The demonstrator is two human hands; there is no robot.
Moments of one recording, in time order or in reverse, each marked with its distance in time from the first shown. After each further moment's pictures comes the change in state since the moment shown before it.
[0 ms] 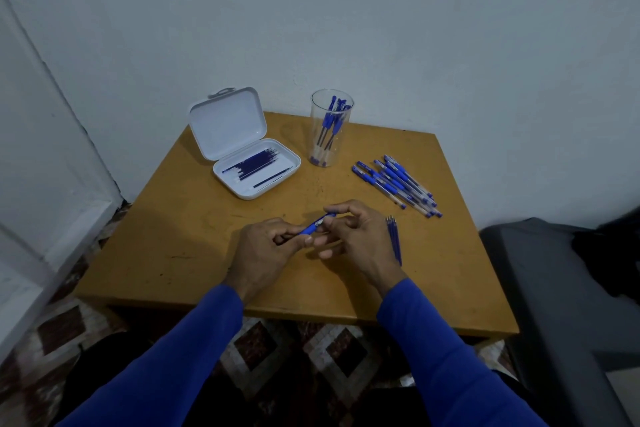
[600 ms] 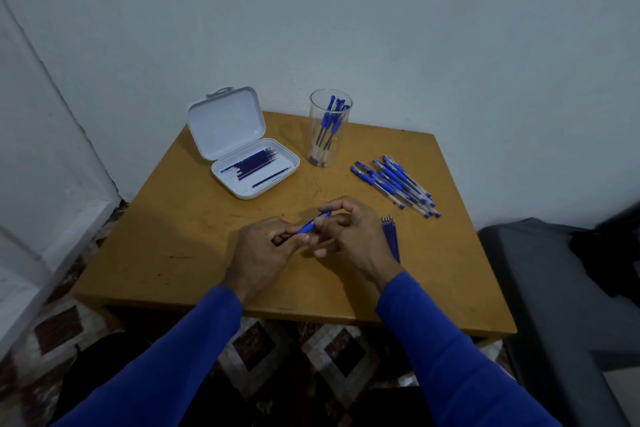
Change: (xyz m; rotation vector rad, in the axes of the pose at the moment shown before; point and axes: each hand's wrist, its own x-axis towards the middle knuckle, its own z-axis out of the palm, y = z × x) left_hand 0.000 0.002 0.001 0.100 0.039 0.101; right_hand 0.004 -0.006 0.002 -0.044 -0.075 0.003
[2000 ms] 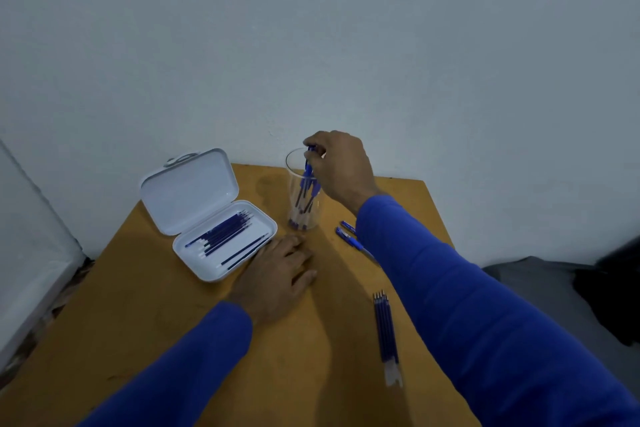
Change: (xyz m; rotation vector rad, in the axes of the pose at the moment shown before) left_hand 0.120 -0.046 0.053 0.534 -0.369 0.107; right_hand 0.194 -0.111 -0.045 -0.874 0.344 -0.484
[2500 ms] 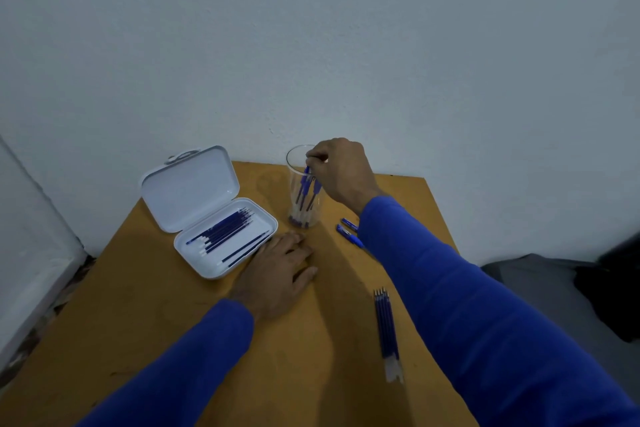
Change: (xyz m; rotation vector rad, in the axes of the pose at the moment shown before) left_hand 0.000 0.003 -0.001 0.013 -0.018 -0.018; right_hand -0.004 0.010 0.004 0.027 -0.102 0.110
